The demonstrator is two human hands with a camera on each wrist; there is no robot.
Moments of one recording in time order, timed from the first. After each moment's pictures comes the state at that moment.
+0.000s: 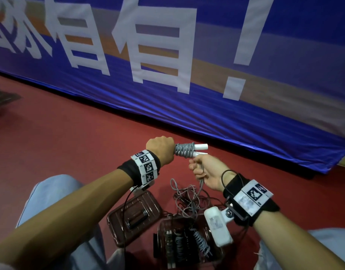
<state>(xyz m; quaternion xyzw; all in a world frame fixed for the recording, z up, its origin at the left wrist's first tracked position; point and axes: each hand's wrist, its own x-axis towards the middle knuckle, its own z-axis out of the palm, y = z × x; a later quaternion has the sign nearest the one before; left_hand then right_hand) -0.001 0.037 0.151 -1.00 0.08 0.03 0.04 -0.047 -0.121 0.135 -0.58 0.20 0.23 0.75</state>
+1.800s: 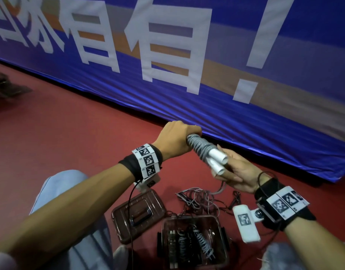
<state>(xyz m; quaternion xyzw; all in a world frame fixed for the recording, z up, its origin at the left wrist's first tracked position) -0.001 0.052 0.183 -0.91 0.32 -0.22 -0.18 -0.068 -0.163 0.167 -0.56 -0.16 0.28 0.77</state>
